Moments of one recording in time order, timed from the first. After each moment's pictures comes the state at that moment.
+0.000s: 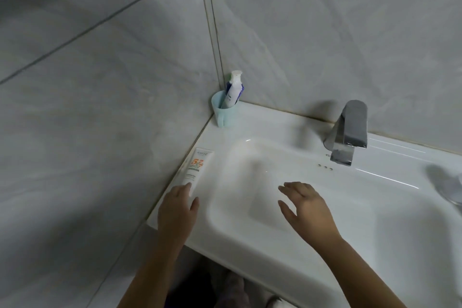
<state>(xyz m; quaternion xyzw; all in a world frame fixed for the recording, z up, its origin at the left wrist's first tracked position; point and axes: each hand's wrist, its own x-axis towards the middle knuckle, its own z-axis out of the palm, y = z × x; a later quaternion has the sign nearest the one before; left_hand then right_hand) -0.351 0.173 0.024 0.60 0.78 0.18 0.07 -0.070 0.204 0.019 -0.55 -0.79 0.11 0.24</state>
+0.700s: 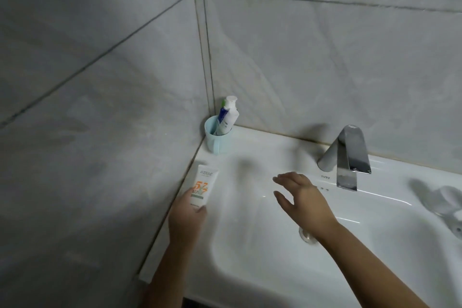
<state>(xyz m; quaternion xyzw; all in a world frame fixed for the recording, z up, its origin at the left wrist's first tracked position) -0.369 0.257 0.011 0.50 0.77 0.31 0.24 -0.115 0.268 0.067 -0.57 -0.78 0.08 0.25</state>
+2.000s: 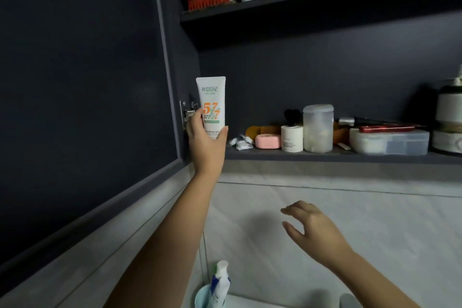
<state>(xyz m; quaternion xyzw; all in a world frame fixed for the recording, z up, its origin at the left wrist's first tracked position) -0.265 0.466 0.420 0.54 0.40 0.73 0.04 -0.063 0.393 0.286 -0.53 -0.77 -0.05 0.36</state>
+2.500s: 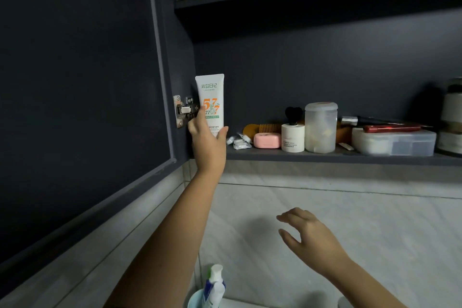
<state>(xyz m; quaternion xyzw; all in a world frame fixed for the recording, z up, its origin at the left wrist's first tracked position) -0.255 0.489 0.416 0.57 0.45 0.69 0.04 -0.068 0.404 0.272 -0.53 -0.77 -0.05 0.36</state>
